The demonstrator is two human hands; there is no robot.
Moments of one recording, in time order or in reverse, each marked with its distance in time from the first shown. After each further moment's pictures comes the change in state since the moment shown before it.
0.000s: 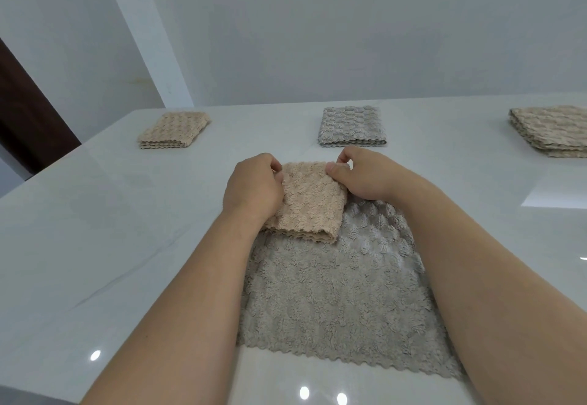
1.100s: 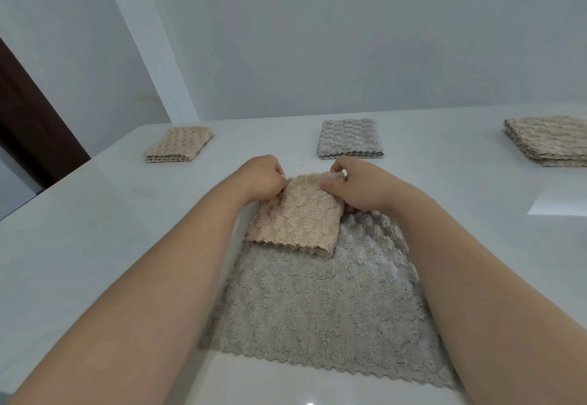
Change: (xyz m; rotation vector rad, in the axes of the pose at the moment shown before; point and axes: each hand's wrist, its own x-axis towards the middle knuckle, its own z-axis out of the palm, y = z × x) left_hand 0.041 0.018 -0.021 0.048 -0.410 0.040; right_hand -0.002 -0.002 -0.002 0.086 -0.039 -0.049
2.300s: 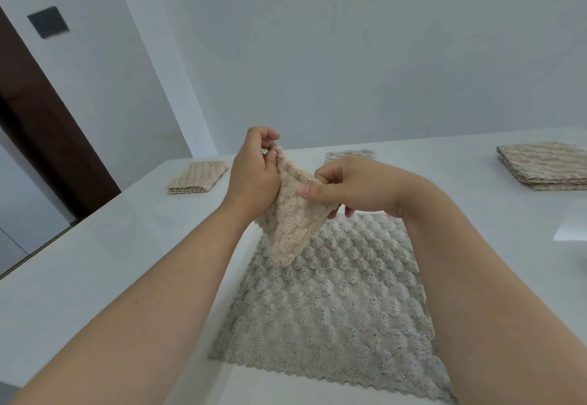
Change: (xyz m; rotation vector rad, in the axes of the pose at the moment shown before) left_hand -0.035 0.031 -0.029 -0.375 0.671 0.386; right_hand -0.051 -0.053 -0.055 0.163 -0.154 -0.319
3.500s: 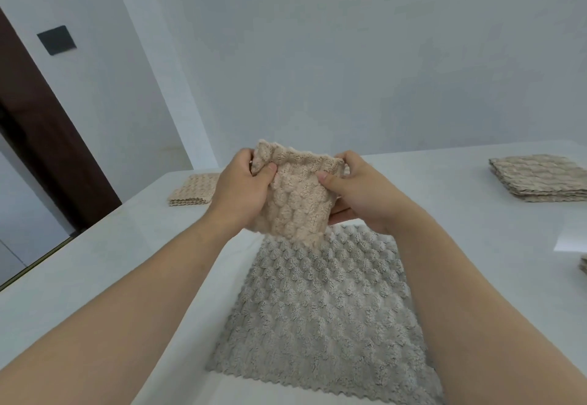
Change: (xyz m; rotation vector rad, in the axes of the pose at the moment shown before) left_hand -0.007 0.028 -0.025 -0.039 -0.045 -0.310; right_hand 0.011 0.019 0.005 0.583 0.288 0.127
